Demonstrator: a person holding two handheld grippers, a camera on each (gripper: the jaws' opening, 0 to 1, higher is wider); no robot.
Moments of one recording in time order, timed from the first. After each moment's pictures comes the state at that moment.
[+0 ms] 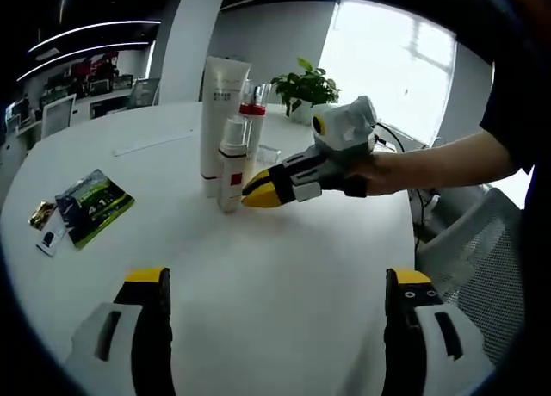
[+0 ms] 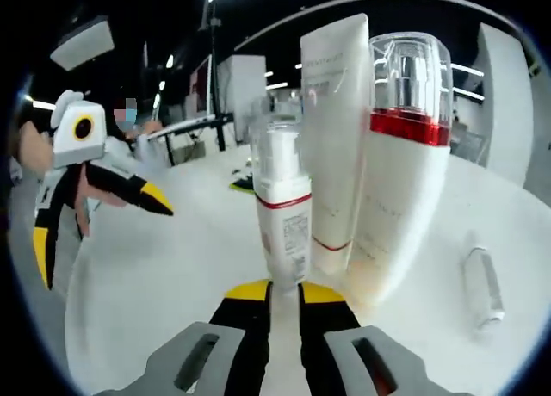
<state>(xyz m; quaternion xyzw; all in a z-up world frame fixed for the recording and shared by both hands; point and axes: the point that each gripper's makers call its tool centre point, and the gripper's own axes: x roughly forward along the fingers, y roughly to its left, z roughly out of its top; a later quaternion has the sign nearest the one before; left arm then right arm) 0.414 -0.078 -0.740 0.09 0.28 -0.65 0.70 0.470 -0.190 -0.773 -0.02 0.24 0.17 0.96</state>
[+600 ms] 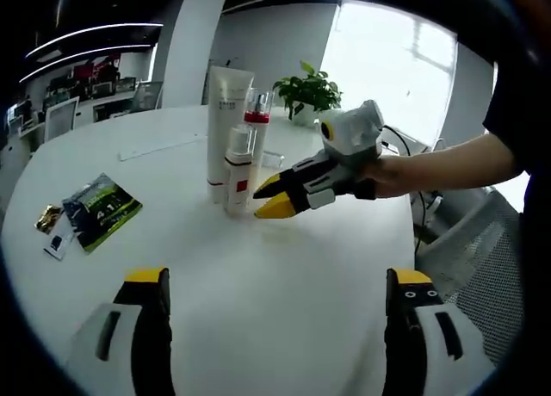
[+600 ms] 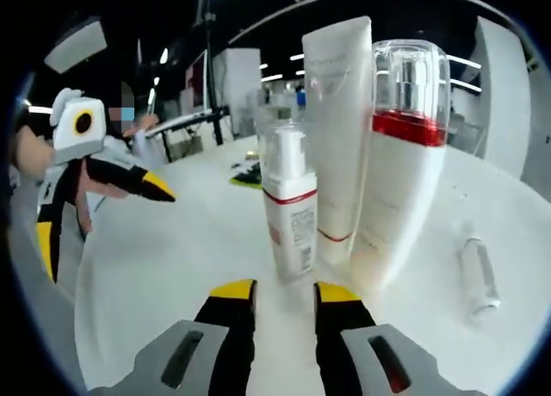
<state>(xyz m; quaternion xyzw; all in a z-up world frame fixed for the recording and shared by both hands) 0.421 -0.072 -0.728 0.09 0.27 -0.65 0.71 0.455 -0.191 -0.767 -0.01 0.27 0.16 0.95</state>
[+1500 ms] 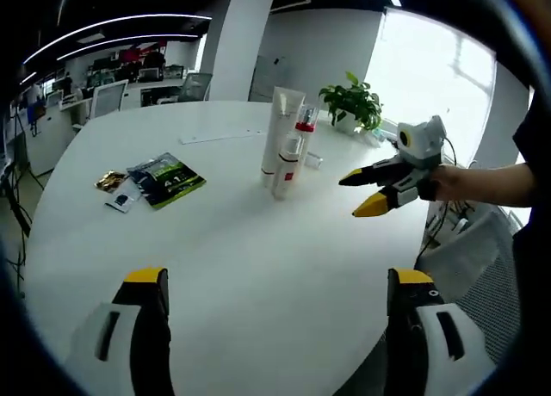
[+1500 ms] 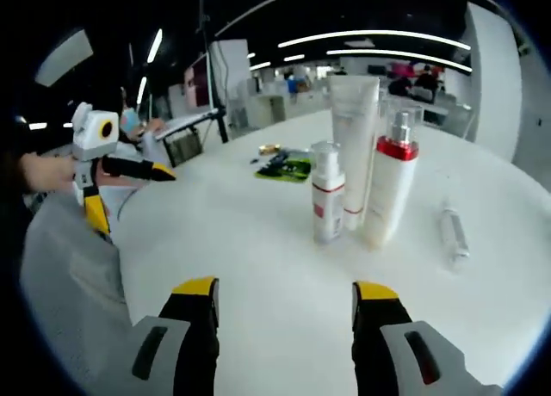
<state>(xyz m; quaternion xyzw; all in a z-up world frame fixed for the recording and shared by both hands) 0.430 0.017 -0.701 0.06 0.31 -0.55 0.77 0.377 -0.172 -0.726 0.02 0.31 0.13 0.94</state>
